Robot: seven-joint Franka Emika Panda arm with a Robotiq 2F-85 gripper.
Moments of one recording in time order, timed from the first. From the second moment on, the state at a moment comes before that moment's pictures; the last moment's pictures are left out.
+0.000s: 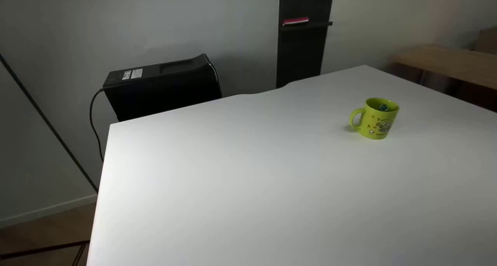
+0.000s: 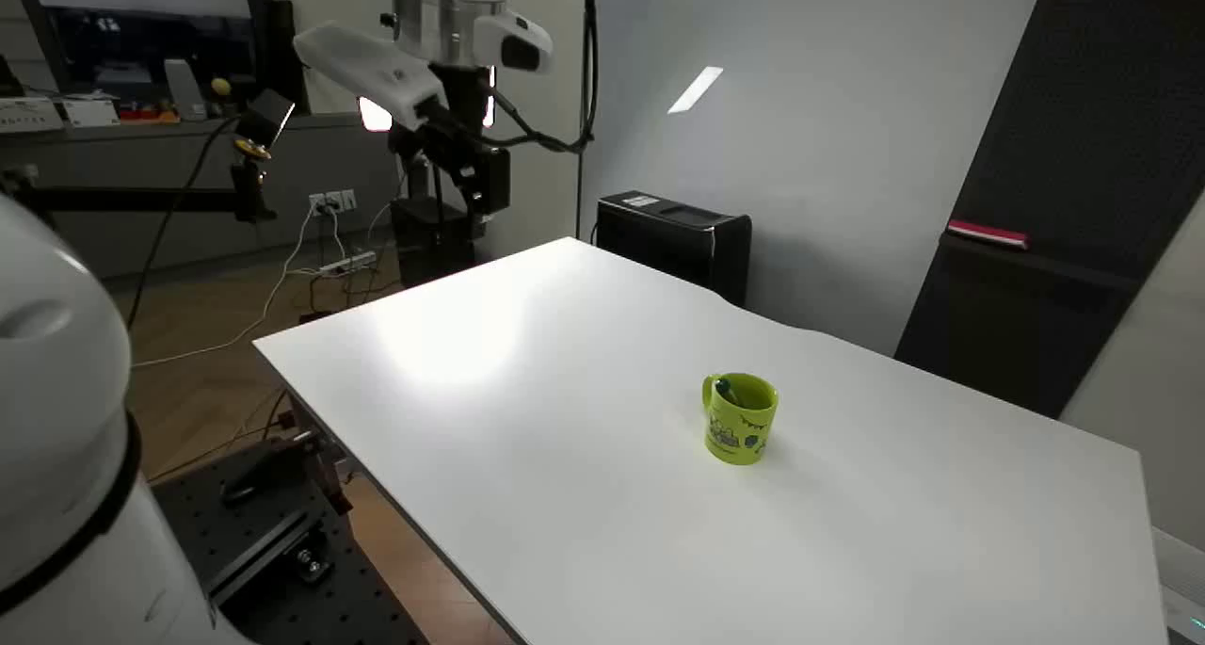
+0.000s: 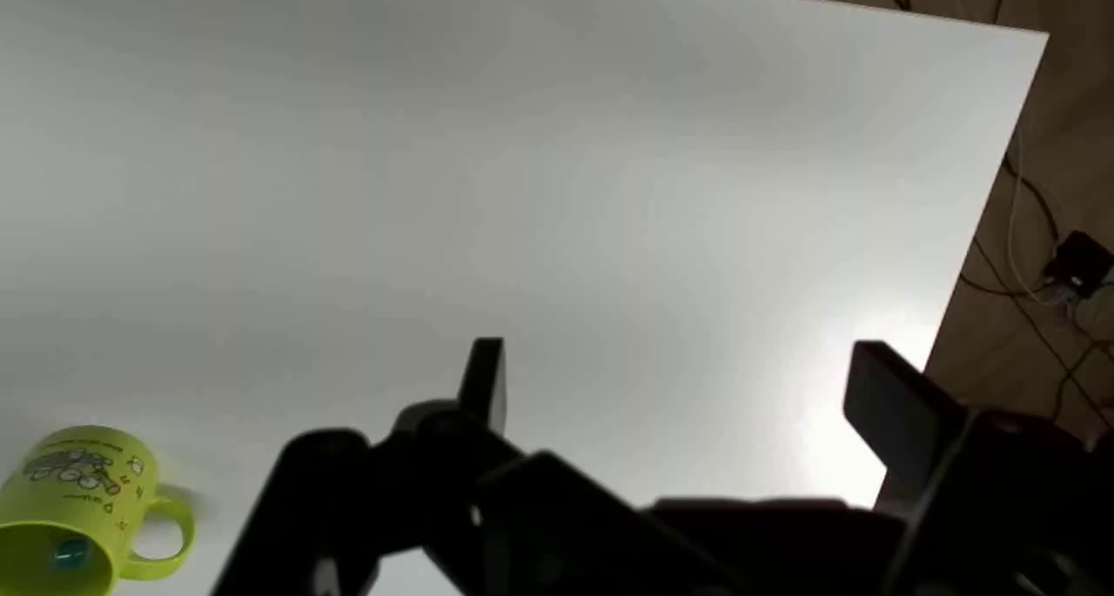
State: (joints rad) arm 0.26 -0.58 0.07 -2.74 0.37 2.28 -0.01
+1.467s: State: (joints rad) arm 0.01 -0.48 0.02 -2.75 0.09 2.37 -0.04
